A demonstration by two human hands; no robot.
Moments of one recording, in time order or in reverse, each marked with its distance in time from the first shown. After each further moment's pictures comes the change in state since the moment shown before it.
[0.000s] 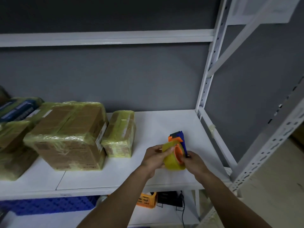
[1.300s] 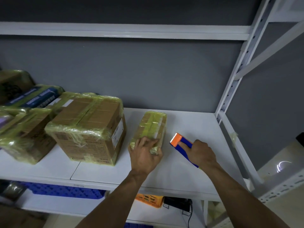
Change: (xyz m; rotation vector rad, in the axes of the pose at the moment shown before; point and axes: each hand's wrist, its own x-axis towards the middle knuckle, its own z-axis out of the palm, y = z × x) left_hand 0.008 -0.018 -0.088 1.128 0.681 0.488; right_hand 0.053 -0.051 0.027 -0.815 0.189 -0.150
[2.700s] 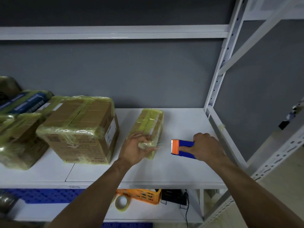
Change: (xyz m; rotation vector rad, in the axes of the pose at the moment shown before) left_hand 0.021 -0.024 -0.018 -0.313 -0.191 0.222; right_hand -0.041 0.022 -0.055 -0.247 0.013 -0.094
